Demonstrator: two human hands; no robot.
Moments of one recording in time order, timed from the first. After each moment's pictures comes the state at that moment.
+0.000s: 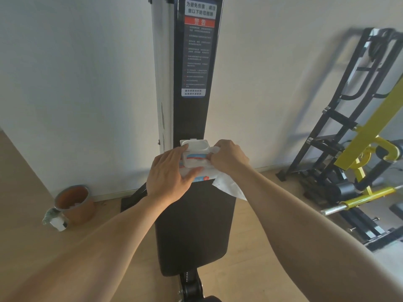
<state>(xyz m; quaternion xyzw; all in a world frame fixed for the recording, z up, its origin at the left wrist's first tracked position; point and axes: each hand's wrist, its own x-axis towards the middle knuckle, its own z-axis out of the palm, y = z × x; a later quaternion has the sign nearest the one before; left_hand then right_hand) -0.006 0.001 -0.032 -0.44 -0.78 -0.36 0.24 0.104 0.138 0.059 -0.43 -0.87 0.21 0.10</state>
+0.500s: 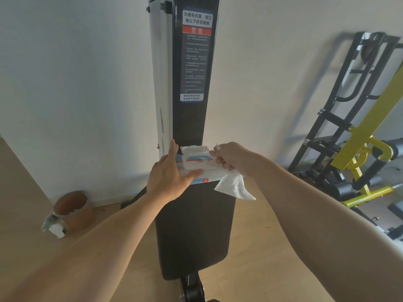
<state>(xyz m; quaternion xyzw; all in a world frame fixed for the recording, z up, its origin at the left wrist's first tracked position) -0.006 0.000 -0.017 -0.40 -0.84 -0.37 0.06 0.112 0.155 0.080 -0.40 -0.79 0.47 0.02</state>
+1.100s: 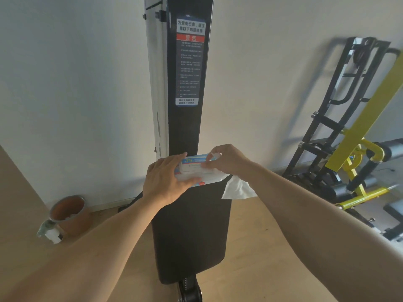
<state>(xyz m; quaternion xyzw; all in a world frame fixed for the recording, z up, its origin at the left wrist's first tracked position) -0.003 -0.005 -0.015 -0.44 -0.83 -0.31 0.11 0.125 0.156 0.073 -0.34 -0.86 0.37 0.08</state>
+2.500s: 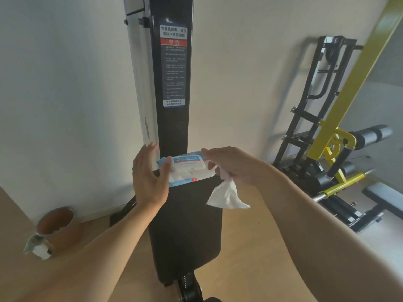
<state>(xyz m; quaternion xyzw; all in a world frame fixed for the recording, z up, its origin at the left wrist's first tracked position) 0.035 -0.031 0.014 -0.34 -0.72 -0.59 0.10 0.180 0.120 0.100 -0.33 -0.75 0.56 0.08</state>
